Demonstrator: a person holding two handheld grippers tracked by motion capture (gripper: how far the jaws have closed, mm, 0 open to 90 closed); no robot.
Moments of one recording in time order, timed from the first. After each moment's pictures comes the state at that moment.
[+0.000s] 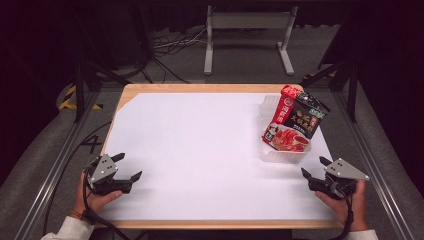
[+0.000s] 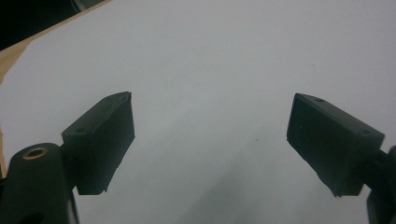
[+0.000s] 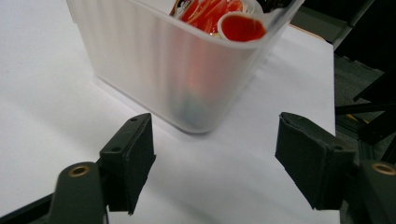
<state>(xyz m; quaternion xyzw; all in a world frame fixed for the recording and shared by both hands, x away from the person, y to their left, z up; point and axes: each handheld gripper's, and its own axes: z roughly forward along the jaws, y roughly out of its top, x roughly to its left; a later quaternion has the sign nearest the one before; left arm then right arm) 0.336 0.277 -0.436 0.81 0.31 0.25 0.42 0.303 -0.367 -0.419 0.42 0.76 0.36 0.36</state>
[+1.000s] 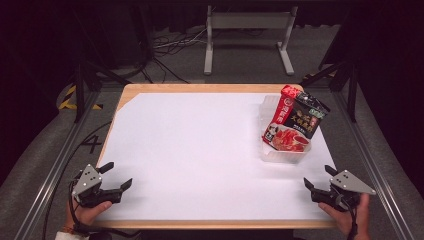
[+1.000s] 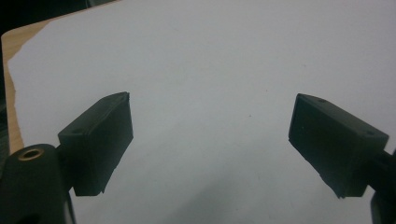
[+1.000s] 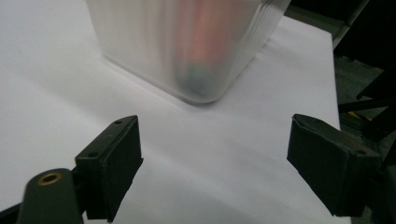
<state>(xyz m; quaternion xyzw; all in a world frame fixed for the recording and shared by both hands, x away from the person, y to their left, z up) 0.308 0.299 -0.447 0.77 0.35 0.25 0.46 0.281 -0.377 -0.436 0.42 0.74 0.38 0.36</state>
